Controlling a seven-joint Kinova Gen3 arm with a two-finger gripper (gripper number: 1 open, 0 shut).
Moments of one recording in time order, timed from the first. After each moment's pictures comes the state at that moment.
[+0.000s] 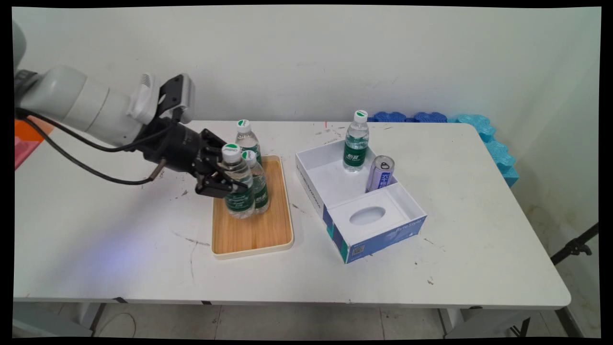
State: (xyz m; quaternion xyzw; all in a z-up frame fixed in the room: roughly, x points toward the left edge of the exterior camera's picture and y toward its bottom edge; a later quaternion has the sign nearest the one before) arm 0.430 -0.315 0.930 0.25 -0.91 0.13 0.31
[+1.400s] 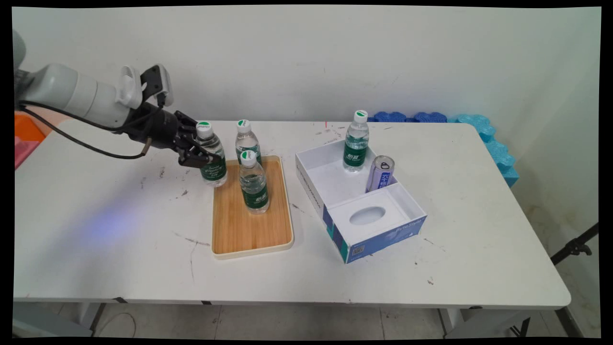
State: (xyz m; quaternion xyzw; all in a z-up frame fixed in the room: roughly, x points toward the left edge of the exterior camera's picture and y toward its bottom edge) arm 0.515 -0.358 0.898 0.32 -0.89 0.19 0.28
